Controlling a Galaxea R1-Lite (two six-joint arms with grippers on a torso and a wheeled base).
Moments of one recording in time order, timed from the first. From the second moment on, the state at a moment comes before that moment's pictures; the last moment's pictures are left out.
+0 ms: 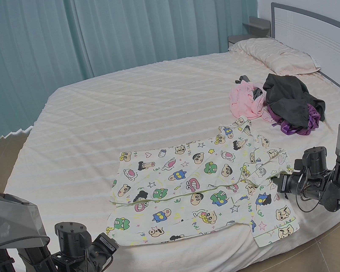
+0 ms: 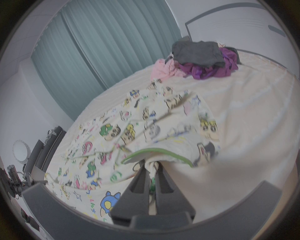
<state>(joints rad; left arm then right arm) -0.36 2.11 -0.14 -1.33 0.13 -0.93 0.14 2.27 -0.50 -1.25 0.09 0.40</state>
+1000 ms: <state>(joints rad) -0.35 2.15 -0.16 -1.33 0.13 -0.93 0.07 2.21 -0.51 -1.06 0.14 0.39</state>
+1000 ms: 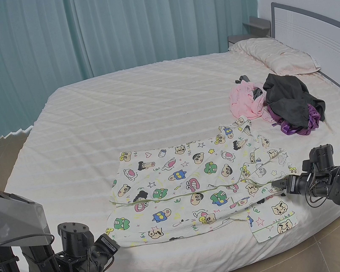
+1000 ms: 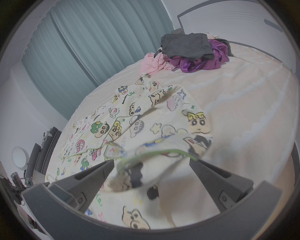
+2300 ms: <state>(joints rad) -0.34 2.15 -0.16 -1.33 0.13 -0.93 0.12 2.18 -0.22 -1.09 0.26 0.21</state>
